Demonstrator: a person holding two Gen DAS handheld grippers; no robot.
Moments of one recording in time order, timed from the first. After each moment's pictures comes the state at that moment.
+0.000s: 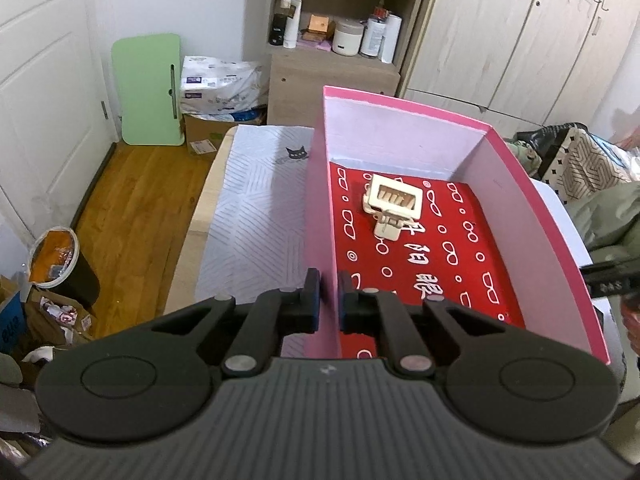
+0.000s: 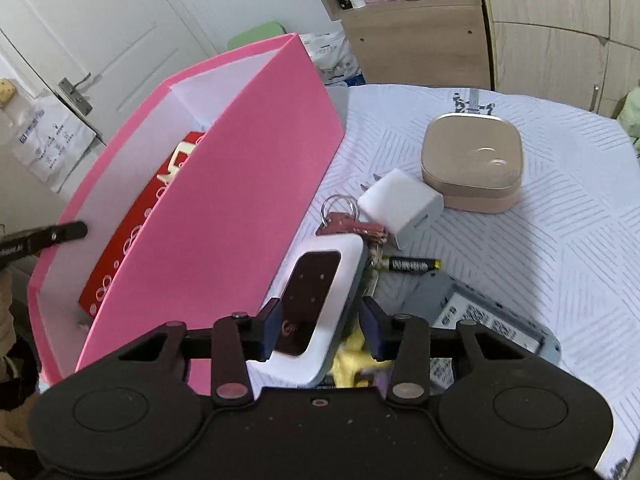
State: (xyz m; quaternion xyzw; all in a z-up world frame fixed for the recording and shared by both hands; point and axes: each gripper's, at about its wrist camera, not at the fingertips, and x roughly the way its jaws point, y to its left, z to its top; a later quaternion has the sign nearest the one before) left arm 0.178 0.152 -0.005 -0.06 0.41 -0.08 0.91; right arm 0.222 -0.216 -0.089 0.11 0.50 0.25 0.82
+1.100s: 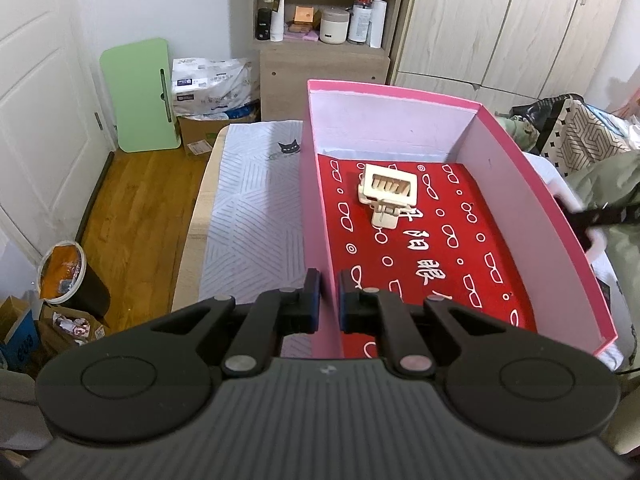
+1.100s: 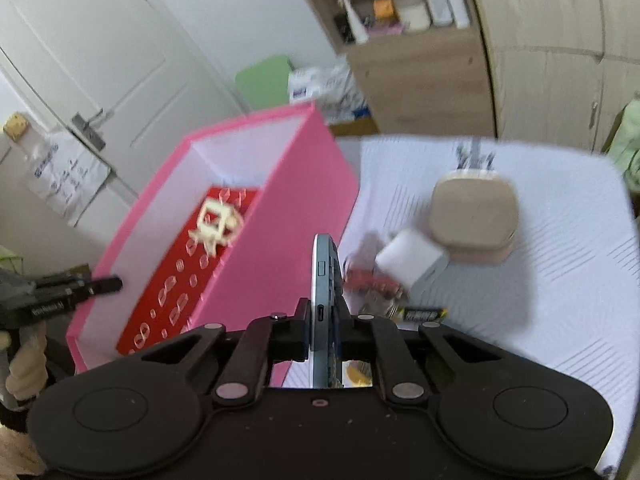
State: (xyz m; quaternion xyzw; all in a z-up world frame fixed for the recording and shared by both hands) left arm 0.179 0.147 0.000 -0.02 0.42 -0.09 0.90; right arm 0.215 -0.233 -0.026 0.14 0.44 0.25 0.85
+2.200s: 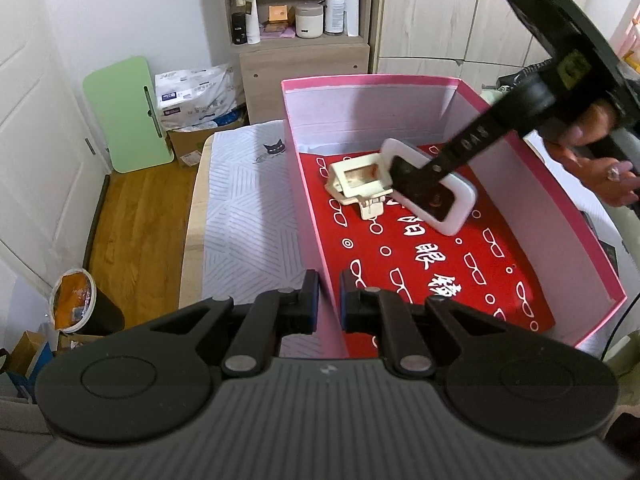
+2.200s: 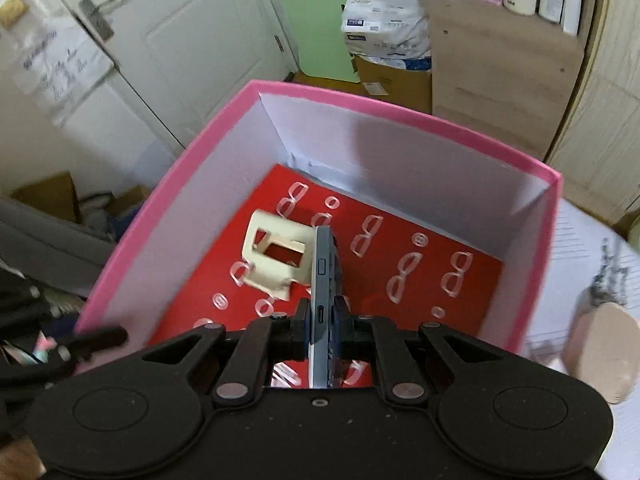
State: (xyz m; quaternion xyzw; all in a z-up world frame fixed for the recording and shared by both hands) left arm 0.177 0.135 0.002 0.04 0.43 -0.11 0.90; right arm 0.291 -0.045 -0.020 0.00 0.55 0.29 0.78
